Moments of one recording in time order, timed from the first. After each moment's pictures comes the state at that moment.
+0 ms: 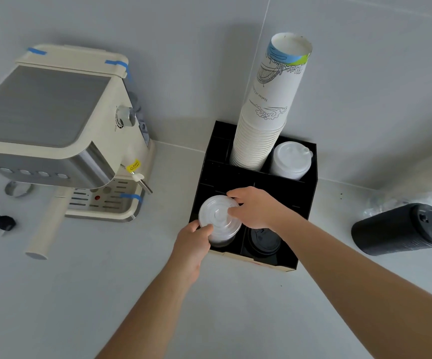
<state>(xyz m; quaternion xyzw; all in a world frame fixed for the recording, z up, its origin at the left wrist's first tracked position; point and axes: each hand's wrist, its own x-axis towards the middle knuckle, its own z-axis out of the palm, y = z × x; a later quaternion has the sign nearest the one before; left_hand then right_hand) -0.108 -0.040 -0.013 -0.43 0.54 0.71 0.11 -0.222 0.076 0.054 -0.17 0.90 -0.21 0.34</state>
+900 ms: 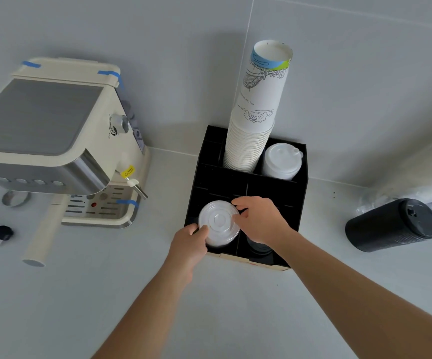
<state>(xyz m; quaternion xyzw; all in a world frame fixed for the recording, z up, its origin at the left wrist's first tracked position) -0.106 -0.040 -0.008 -0.41 0.62 0.66 0.12 -0.199 0.101 0.051 -0.14 0.93 -0.25 0.24</state>
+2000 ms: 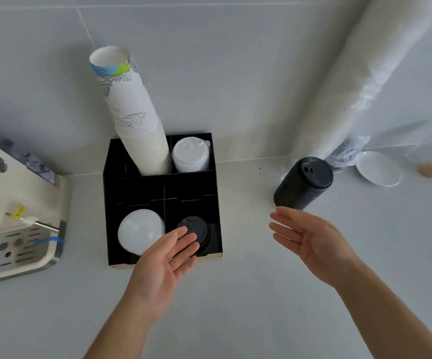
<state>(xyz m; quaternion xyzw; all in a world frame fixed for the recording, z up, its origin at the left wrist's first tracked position) -0.090 0.055 0.052 -0.31 0.45 0.83 0.13 -0.138 0.331 0.072 0.27 0.56 -0.77 0.18</state>
